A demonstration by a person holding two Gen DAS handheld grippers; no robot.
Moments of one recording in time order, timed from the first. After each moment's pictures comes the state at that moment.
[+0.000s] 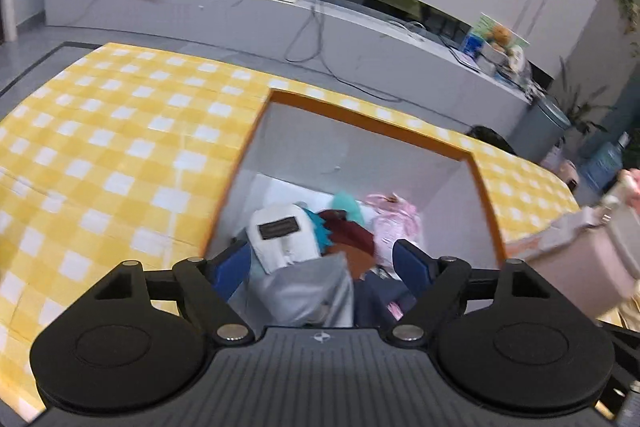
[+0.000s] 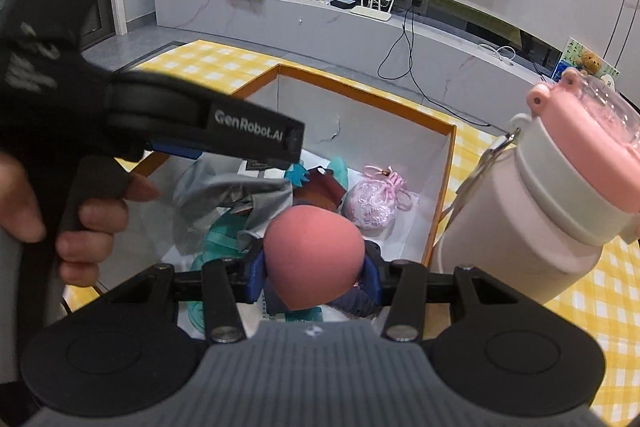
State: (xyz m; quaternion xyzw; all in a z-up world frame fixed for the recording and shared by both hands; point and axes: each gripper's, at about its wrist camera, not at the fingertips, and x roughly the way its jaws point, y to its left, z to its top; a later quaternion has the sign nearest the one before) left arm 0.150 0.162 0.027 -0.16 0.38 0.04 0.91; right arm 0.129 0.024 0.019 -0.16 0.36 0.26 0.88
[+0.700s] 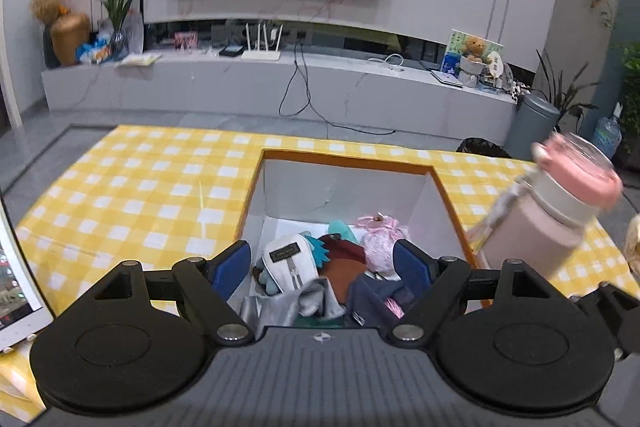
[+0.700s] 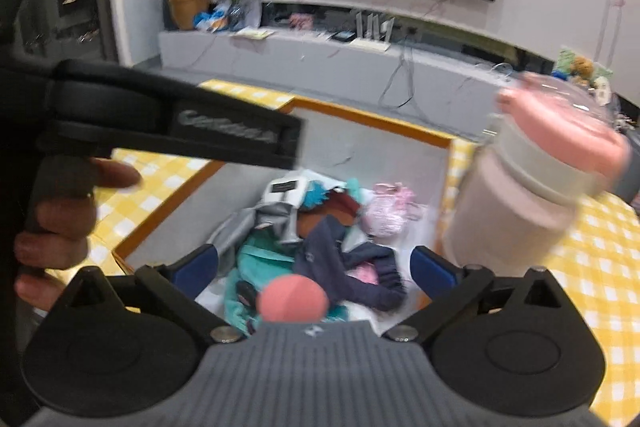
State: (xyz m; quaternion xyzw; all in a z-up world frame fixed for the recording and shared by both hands) left arm 0.095 0.125 0.069 -0.06 0.32 0.04 0.95; right arm 0.090 0.011 0.029 -0.11 0.32 0.27 0.90
